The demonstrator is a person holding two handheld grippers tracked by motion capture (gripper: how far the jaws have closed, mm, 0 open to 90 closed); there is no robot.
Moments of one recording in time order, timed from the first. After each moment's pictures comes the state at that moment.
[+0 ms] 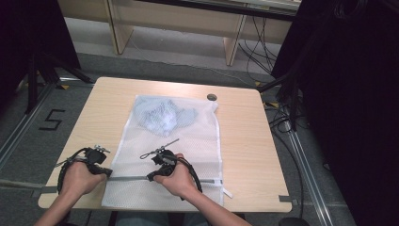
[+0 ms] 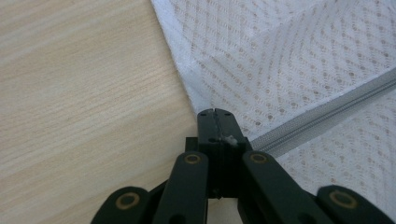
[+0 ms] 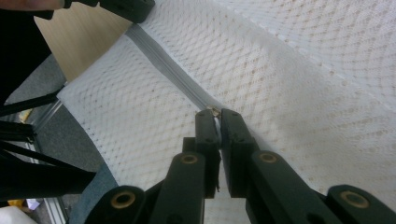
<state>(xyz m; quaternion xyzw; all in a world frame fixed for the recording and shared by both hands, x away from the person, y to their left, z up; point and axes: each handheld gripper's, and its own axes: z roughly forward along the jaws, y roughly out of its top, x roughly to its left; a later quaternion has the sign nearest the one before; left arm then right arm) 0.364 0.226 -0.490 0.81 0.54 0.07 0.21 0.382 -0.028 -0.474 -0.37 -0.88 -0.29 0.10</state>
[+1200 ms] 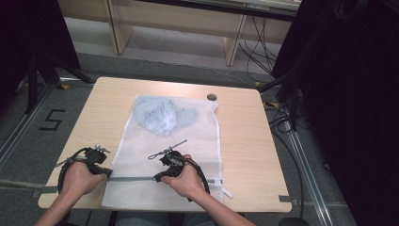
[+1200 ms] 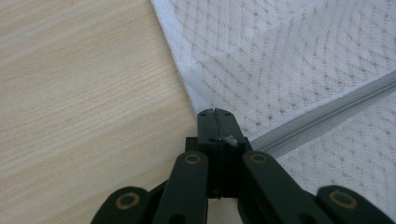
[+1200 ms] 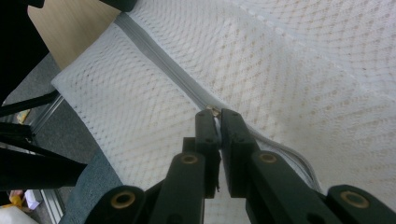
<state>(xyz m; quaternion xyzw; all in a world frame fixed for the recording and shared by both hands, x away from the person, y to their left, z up) 0.366 0.228 -0.488 0.83 0.52 0.07 0.20 0.380 -0.050 -0.472 -0.38 -0.87 -0.29 0.08</state>
